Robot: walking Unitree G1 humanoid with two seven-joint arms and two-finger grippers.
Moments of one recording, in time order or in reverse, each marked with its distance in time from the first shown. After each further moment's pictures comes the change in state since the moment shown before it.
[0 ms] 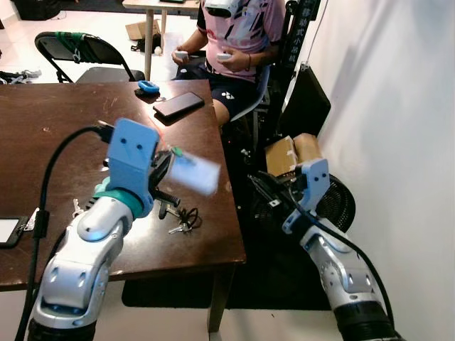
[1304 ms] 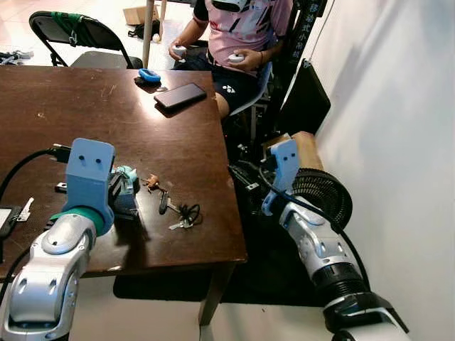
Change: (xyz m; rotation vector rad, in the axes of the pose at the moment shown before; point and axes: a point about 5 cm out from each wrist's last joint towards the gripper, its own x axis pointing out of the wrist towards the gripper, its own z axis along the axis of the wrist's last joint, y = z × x) left arm -0.024 0.047 -0.027 -0.022 0.177 0.237; right arm 0.042 0.005 -0.010 -0.009 0.121 0.049
